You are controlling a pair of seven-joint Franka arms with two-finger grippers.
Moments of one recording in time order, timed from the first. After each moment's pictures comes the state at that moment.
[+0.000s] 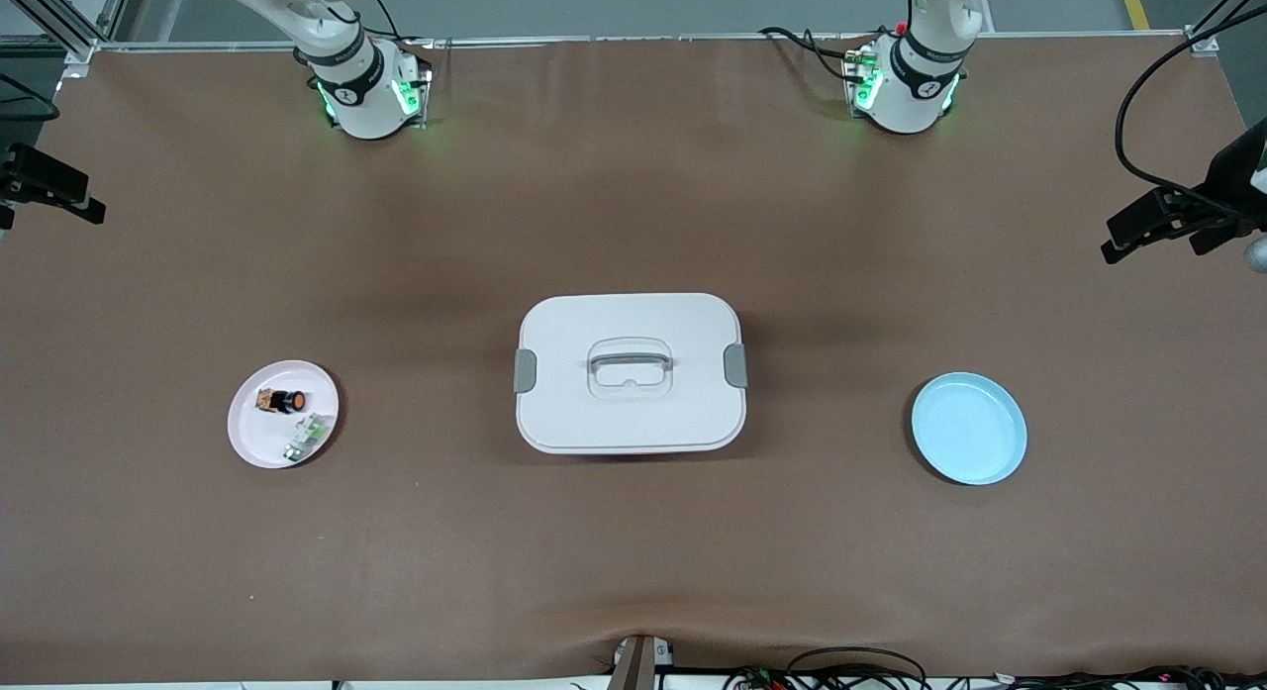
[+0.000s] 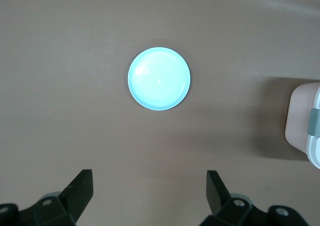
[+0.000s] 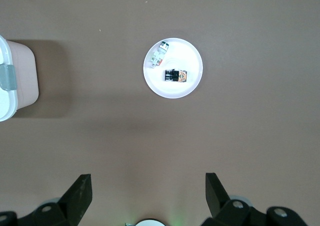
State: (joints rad) left arm 0.04 -0.01 -0.05 -1.59 -0.01 1.62 -0.10; right arm -0.04 0.05 -0.06 -1.40 0.04 1.38 -0.13
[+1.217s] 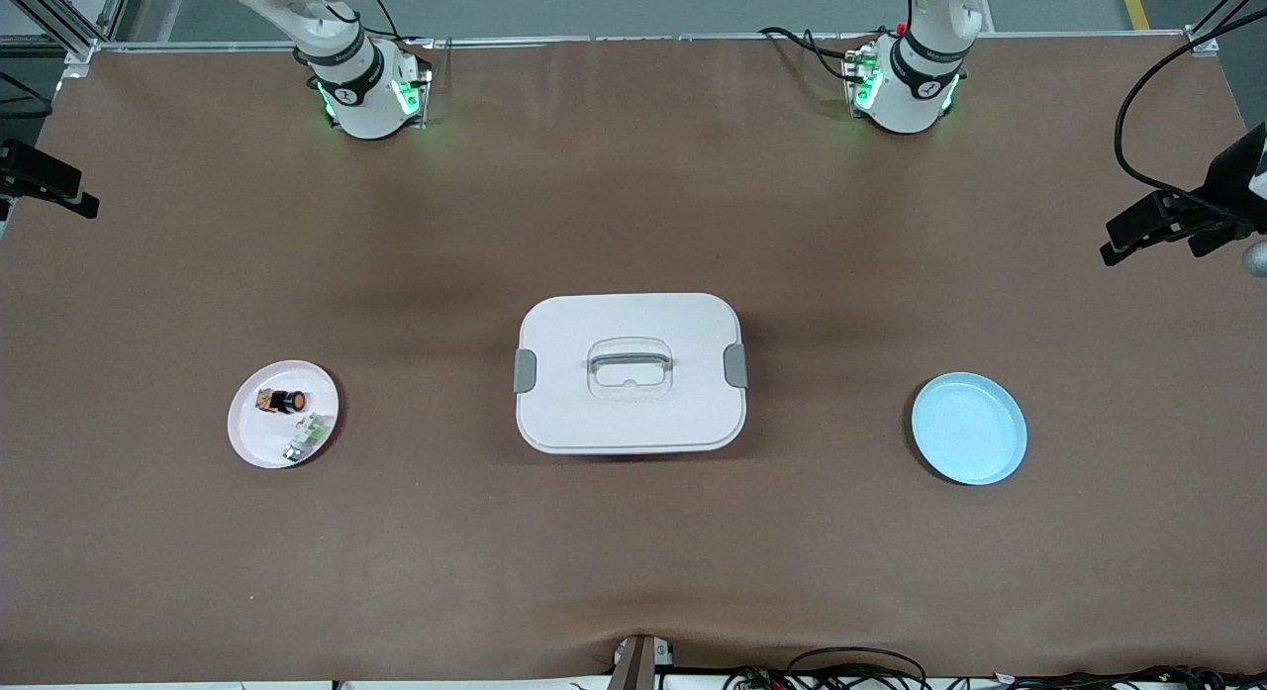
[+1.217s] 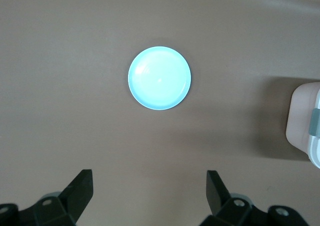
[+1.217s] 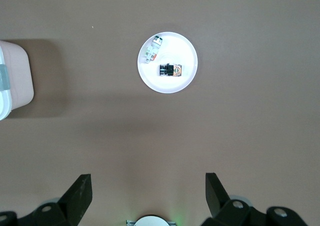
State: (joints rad) left arm 0.04 -0.01 -0.05 -1.59 -0.01 1.62 -0.10; right arm -0.05 0.02 -0.08 -1.43 0.04 1.37 -0.10
